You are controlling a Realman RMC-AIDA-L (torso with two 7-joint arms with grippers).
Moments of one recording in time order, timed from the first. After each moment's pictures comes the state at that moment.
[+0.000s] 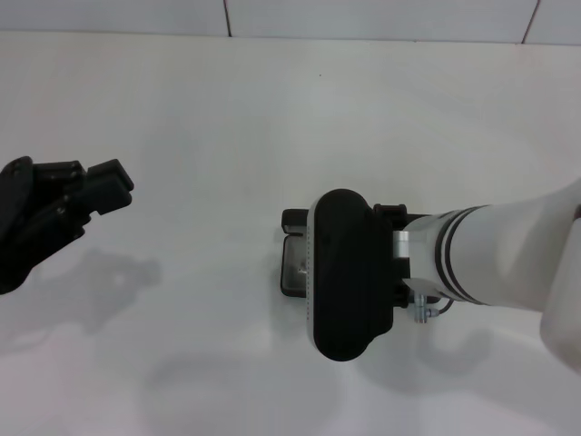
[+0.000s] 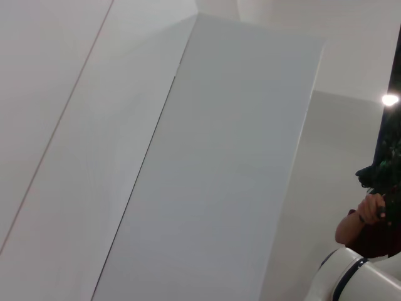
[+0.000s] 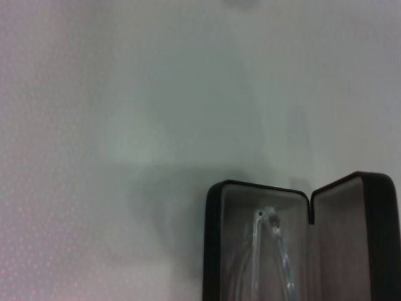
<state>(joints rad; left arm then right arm) -0.30 -1.86 1.19 0.49 1.11 2.01 -1.32 0.58 2.03 -2.35 -1.66 -2.98 -1.23 2.74</state>
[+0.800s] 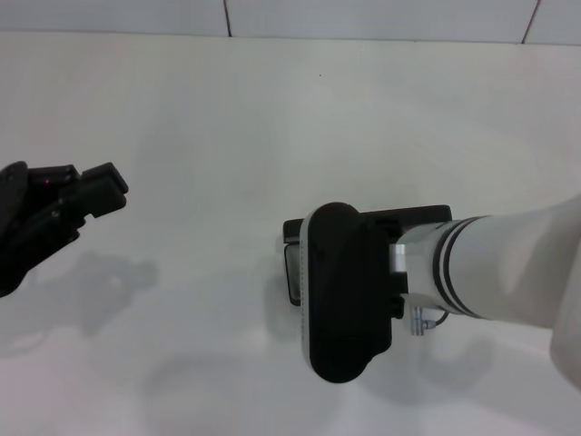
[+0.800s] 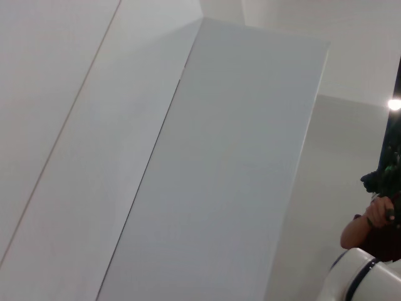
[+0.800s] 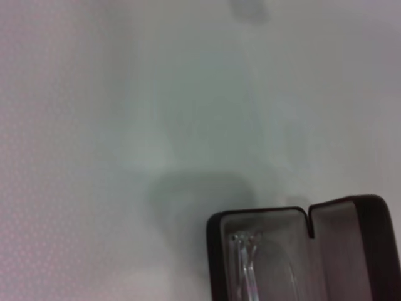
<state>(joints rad) -0.29 -1.87 1.19 0.49 1.10 2.01 -1.32 0.56 2.03 -2.37 -1.71 -2.98 -1.24 2.74</state>
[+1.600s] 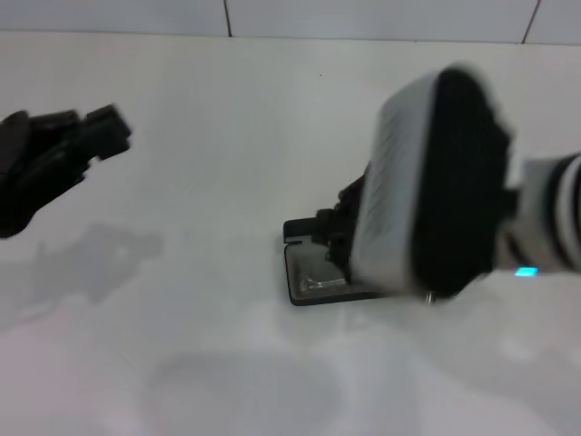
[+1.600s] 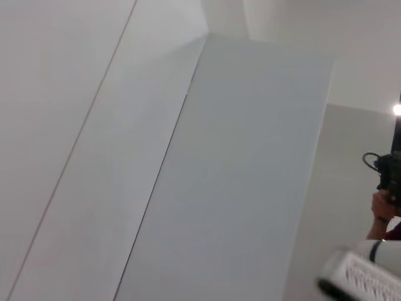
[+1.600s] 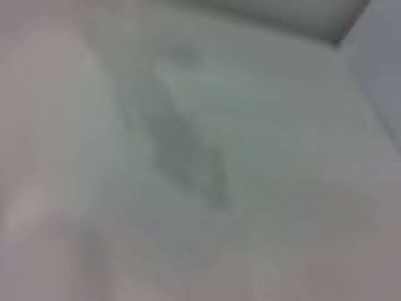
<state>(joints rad) -0.35 -1.87 1.12 0.49 1.11 1.99 -1.37 0.32 2.02 -2.06 -2.03 -2.67 -1.22 2.55</state>
